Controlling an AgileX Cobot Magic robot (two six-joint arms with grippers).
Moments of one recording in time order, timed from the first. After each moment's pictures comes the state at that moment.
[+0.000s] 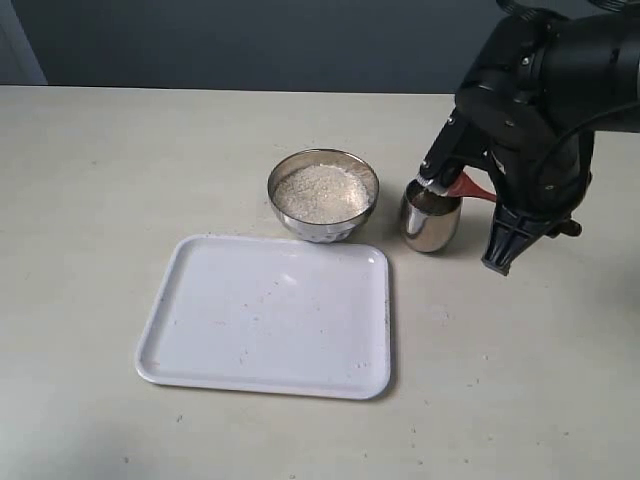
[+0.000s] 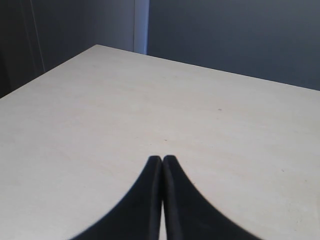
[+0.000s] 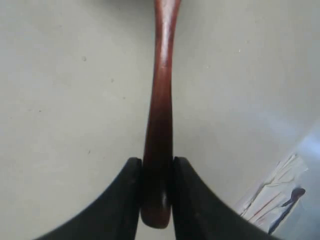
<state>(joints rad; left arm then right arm) 0.17 0.05 0.00 -0.13 0.26 0.02 0.71 1.73 -1.13 -0.61 1.17 -0.02</state>
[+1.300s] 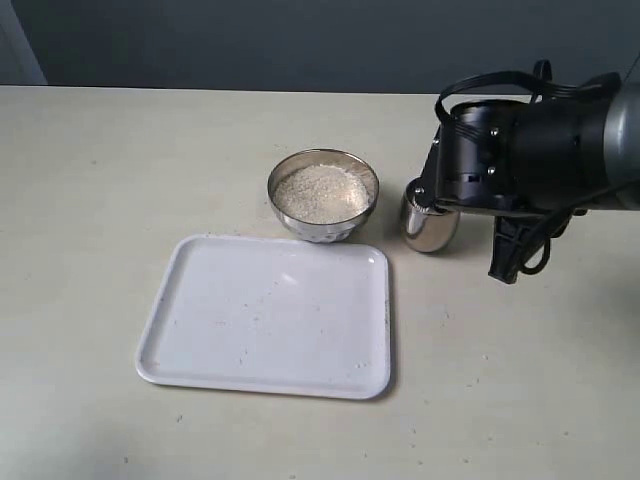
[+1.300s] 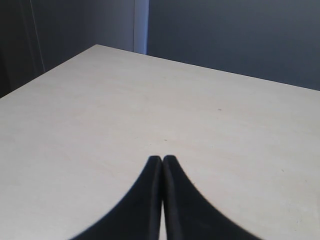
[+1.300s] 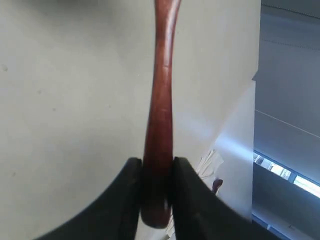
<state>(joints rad) 0.17 0.05 0.00 -0.13 0.26 0.02 0.84 1.73 -0.98 -0.98 1.15 0.28</state>
